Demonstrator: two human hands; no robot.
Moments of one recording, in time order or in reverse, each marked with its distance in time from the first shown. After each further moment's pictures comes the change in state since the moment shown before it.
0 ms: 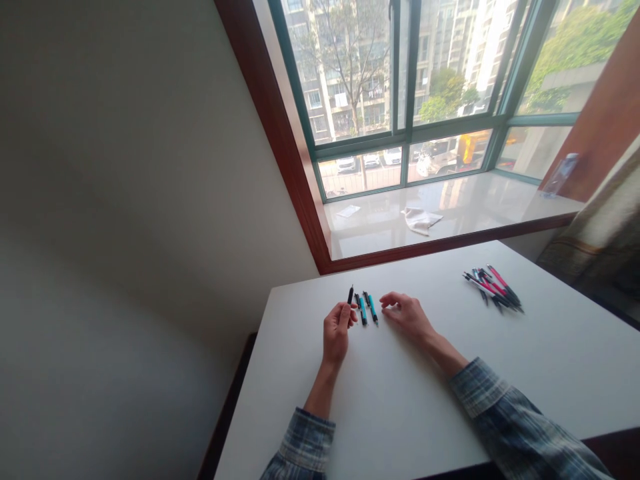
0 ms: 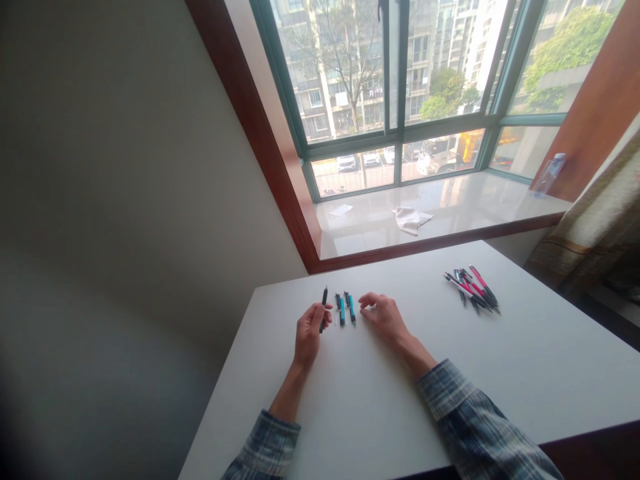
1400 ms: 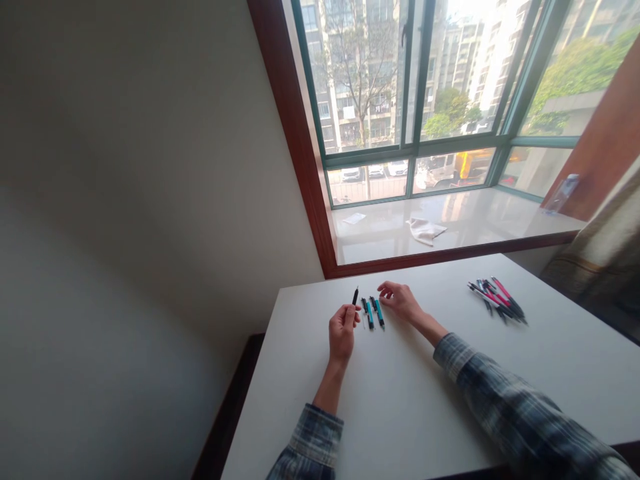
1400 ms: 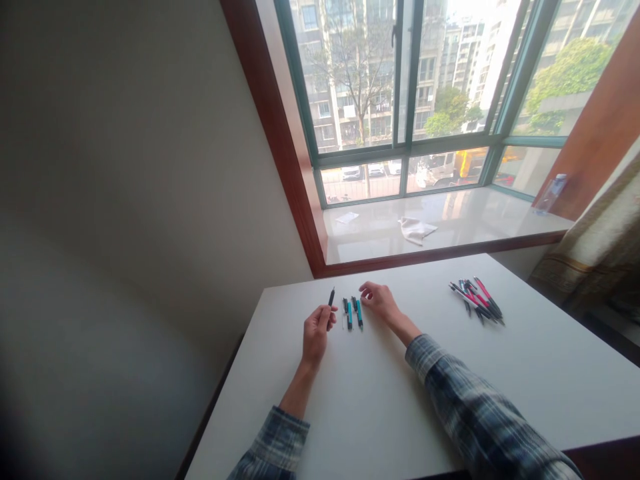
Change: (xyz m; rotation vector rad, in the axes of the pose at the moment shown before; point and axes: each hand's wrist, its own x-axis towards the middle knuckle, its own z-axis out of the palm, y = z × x) left_hand -0.006 -0.005 -0.018 -0.032 0.081 0.001; right_hand 0.052 0.000 0.025 -0.194 -0.076 -0.084
